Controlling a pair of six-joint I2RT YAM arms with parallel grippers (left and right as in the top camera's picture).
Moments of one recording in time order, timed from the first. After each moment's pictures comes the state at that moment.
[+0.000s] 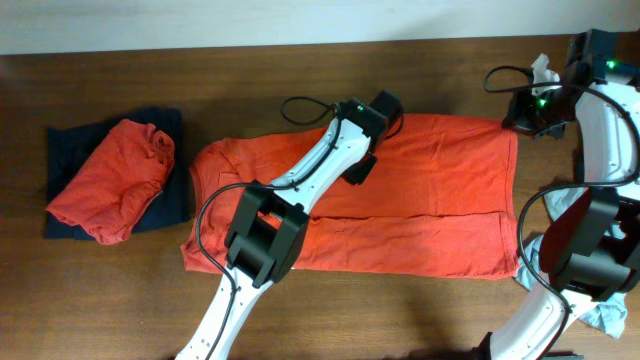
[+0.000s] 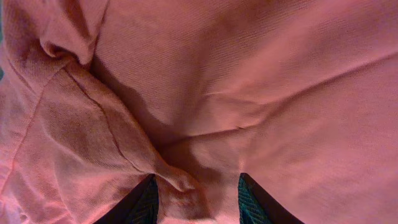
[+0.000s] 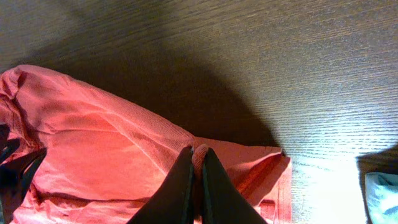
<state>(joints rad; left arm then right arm) -0.68 2.53 2.26 -1.25 -0.25 -0.07 -0.32 2.05 1.88 -1.14 -0.31 -0.04</state>
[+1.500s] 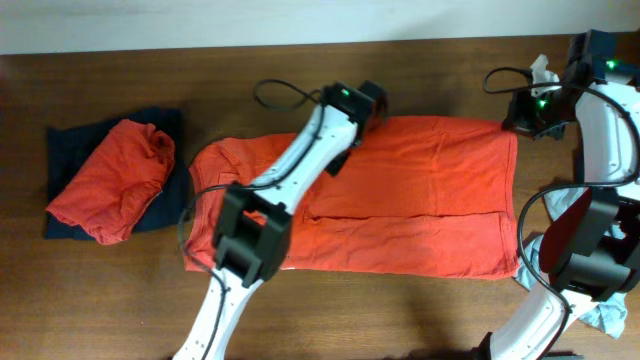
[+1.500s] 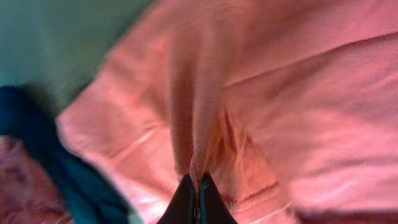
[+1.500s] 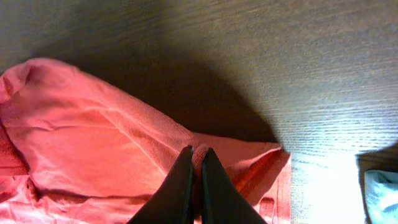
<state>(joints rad) -0.62 2.46 2.32 -1.49 -0.45 -0.05 -0.32 2.05 1.88 -1.16 -0.31 -0.05</state>
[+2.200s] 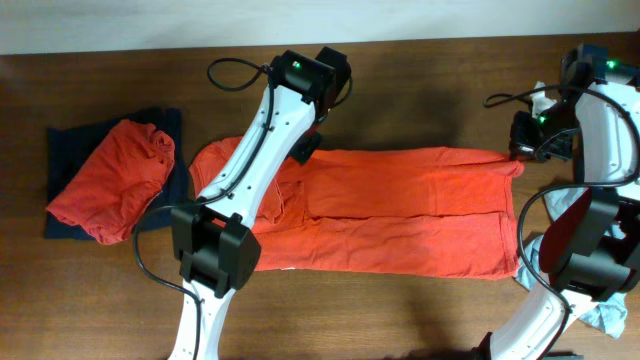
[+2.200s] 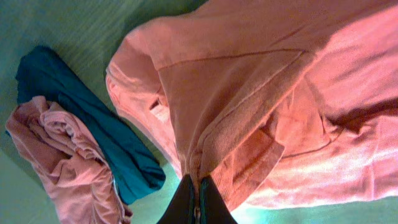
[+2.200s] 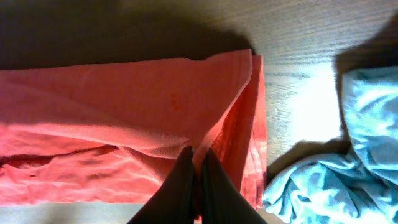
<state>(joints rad) -0.53 2.28 2.34 -1.66 -0.37 0.07 -0.32 2.05 1.88 -1.39 -0.14 -0.03</state>
